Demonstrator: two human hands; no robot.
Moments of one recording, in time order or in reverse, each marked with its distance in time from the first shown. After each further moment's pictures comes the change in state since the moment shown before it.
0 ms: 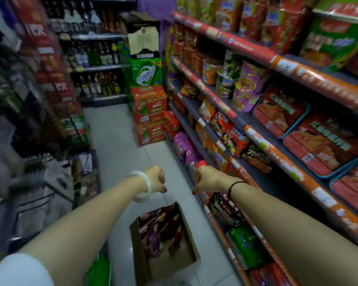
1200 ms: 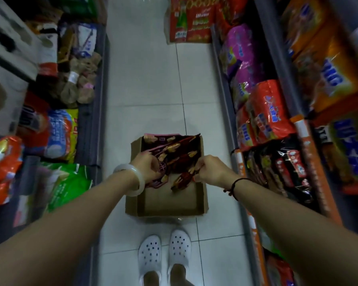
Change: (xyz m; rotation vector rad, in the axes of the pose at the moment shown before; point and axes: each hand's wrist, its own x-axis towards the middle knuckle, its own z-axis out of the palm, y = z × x) left_hand 0.202 -0.200 0.325 -0.305 -0.032 -0.352; right_hand 0.288 0.164 0.297 0.074 -0.289 0.014
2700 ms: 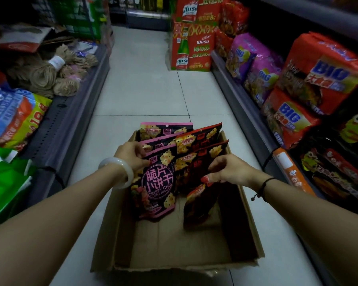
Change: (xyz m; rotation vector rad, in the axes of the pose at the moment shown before) left_hand 0.204 -0.177 0.154 -0.209 0.544 0.112; right_hand 0.213 0.149 0.152 0.164 0.234 -0.240
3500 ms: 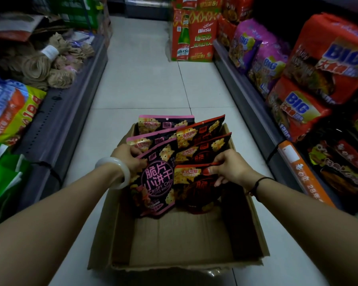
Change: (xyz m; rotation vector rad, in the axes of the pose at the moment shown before) left_hand 0.005 -0.016 0.015 -0.104 -0.081 -0.149; right_hand 0.016 0.013 0.018 0.062 0.080 0.059
